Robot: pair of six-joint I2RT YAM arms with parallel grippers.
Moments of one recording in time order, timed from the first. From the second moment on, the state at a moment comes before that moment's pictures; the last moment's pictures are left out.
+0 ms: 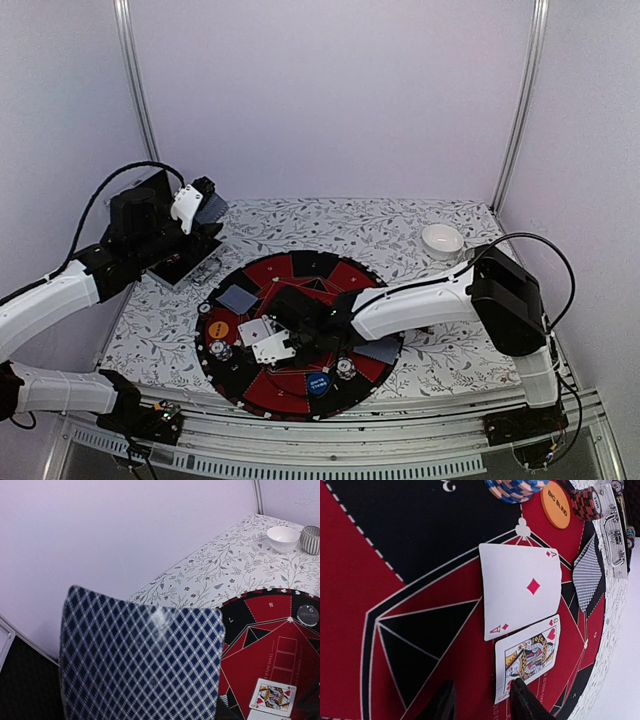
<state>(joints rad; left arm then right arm) -0.47 1.04 0.79 -0.04 -0.05 0.36 1.24 2.20 1.56 -0.29 0.23 -0.91</state>
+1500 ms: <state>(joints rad) -0.55 0.97 0.67 -0.07 0.33 0.57 0.97 2.16 1.99 -0.17 -0.50 0.34</state>
